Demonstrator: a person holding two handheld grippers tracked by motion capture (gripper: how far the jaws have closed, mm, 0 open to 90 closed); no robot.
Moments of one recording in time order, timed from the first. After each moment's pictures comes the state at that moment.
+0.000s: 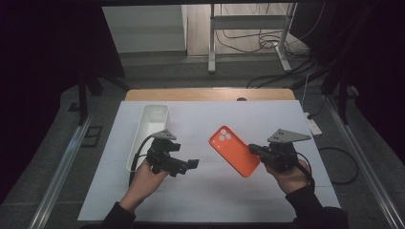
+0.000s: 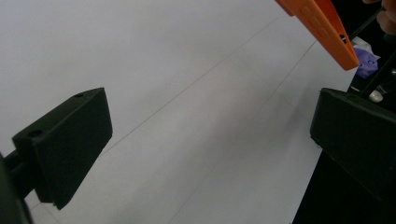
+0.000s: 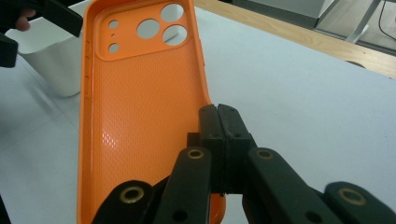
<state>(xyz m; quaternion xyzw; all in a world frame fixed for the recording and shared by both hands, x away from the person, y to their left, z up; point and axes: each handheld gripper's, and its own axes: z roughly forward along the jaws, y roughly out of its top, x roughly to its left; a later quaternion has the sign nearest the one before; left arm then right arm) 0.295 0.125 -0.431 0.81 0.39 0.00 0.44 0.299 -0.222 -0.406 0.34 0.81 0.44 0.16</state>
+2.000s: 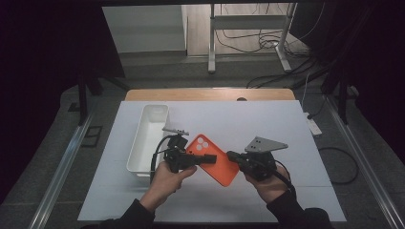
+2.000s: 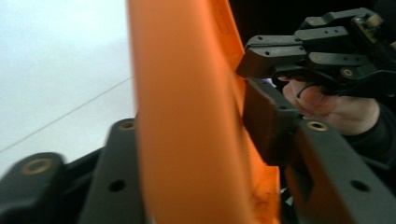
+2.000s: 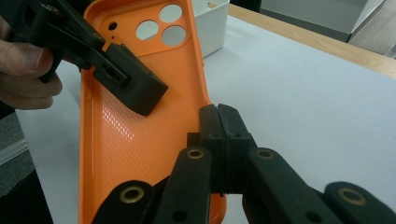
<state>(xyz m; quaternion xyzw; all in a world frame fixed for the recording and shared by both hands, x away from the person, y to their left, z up) 0.310 0.092 -0.442 0.74 0.40 -0.18 0.51 0.277 -0.171 -0.411 0.30 0.82 0.46 0.15</state>
